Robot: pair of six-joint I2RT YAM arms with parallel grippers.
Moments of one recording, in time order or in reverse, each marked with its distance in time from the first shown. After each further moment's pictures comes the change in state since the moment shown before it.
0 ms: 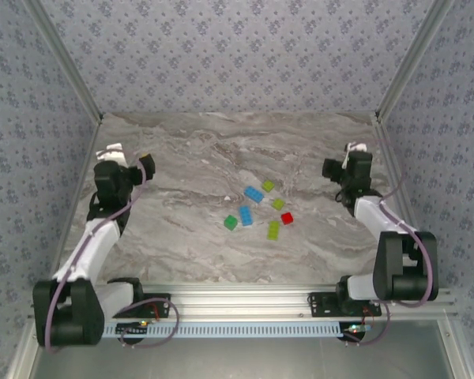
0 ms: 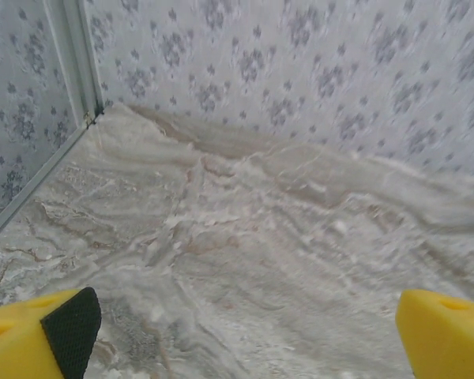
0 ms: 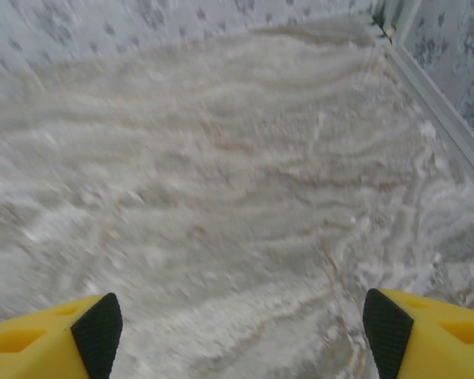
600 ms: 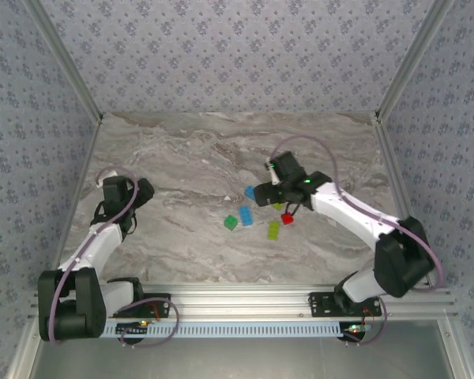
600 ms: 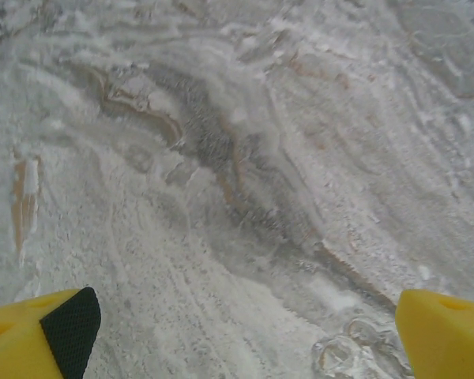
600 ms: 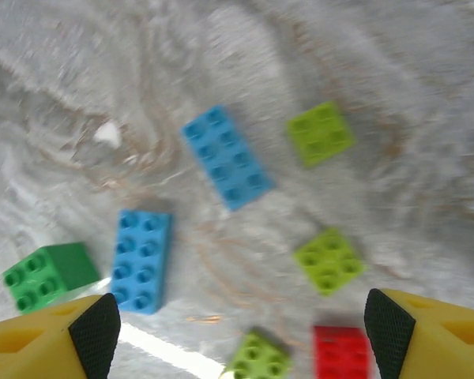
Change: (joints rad) left arm 0.034 0.087 -0.121 -0.195 -0.062 -0.330; right arm 0.670 0.149 0.344 -0.665 -0.042 0.144
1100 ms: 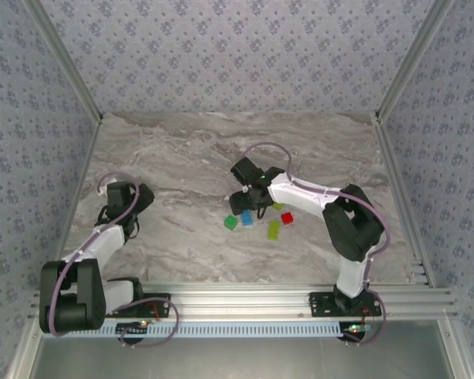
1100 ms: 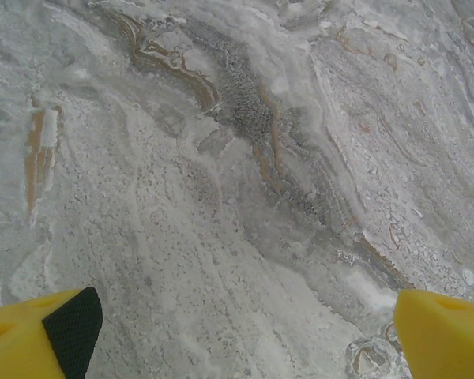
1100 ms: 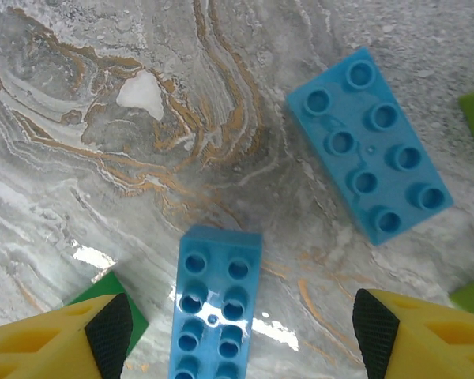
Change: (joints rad) left arm -0.003 0.040 -0.051 0.065 -0.028 -0.063; right arm 0.105 0.352 0.209 -0.060 -0.006 0.105
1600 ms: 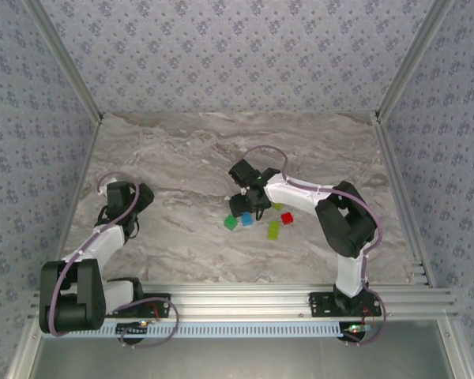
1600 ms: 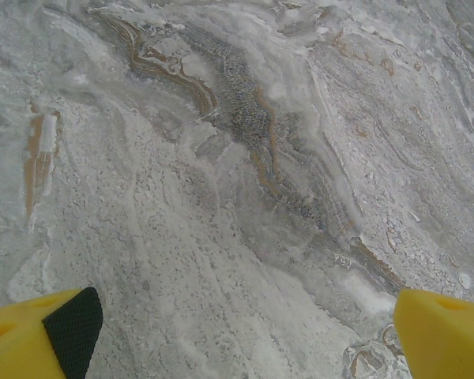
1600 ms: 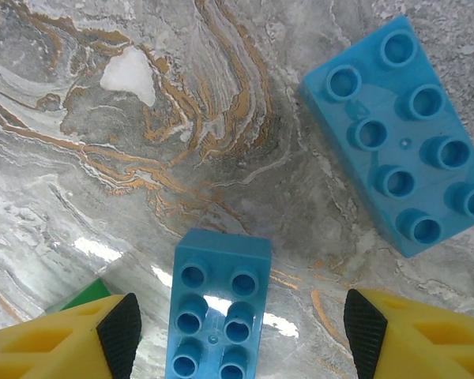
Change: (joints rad) left arm 0.000 0.000 0.000 0.006 -0.003 0.000; right arm 0.000 0.038 -0.002 0.006 -0.019 0.000
